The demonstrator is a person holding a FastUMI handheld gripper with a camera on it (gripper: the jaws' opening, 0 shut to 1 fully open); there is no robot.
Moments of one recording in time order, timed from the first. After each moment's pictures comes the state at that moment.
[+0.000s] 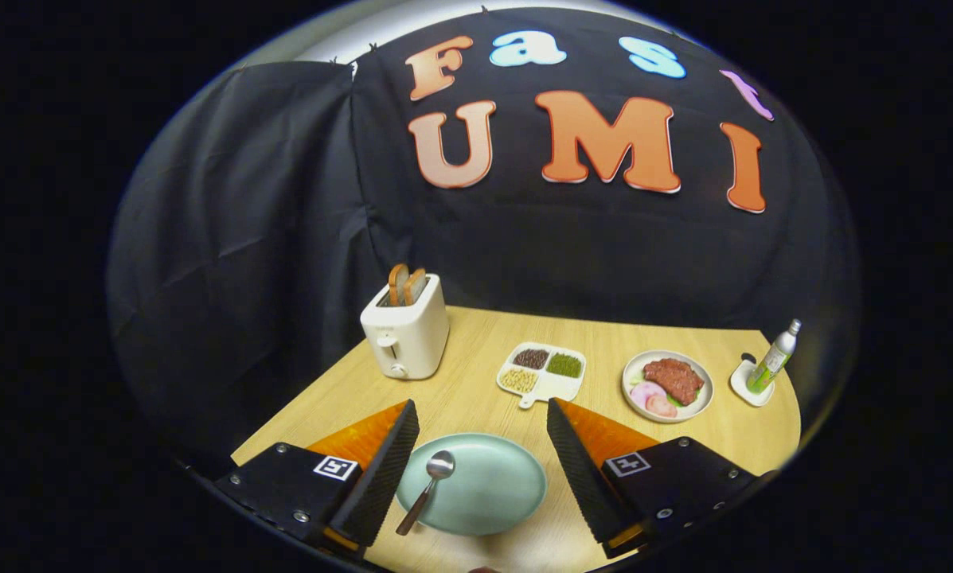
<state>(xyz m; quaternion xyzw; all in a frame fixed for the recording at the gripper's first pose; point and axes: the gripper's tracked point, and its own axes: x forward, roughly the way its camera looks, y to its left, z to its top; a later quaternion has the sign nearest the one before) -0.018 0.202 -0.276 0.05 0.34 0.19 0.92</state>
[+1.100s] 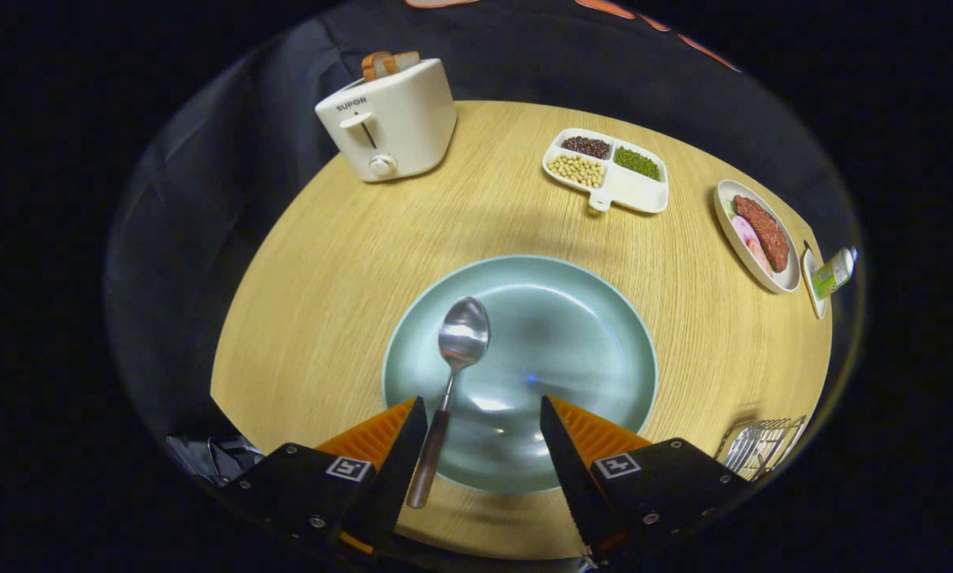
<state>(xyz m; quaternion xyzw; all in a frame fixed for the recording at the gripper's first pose) -0.100 0.258 -0.444 -0.02 0.63 0.20 0.75</state>
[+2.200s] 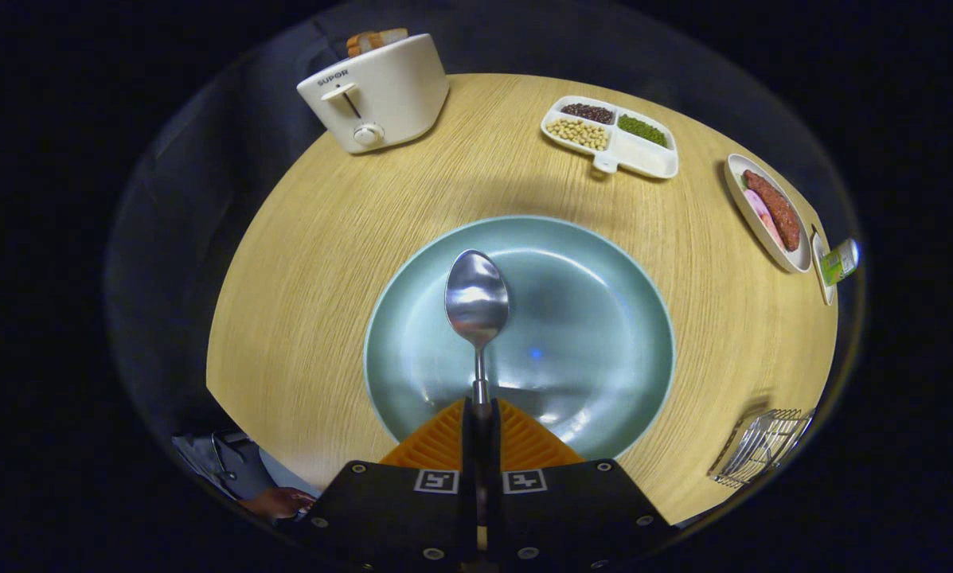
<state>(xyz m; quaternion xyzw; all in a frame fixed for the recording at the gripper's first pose) -0.103 0.241 -0.440 0.00 0.65 0.20 0.74</state>
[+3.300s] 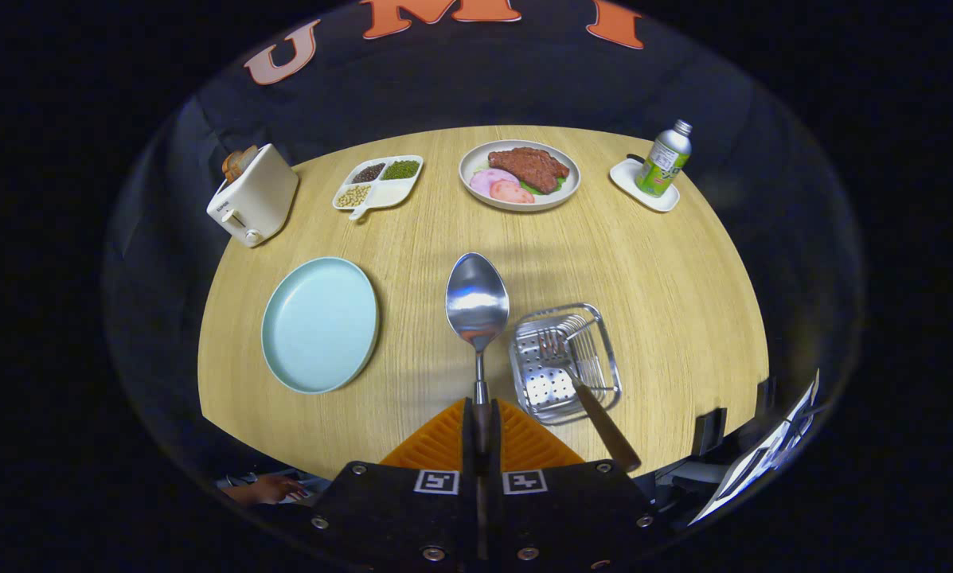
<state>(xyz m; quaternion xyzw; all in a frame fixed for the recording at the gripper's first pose) -0.158 -0.015 -0.369 0.06 0.63 0.02 0.78</state>
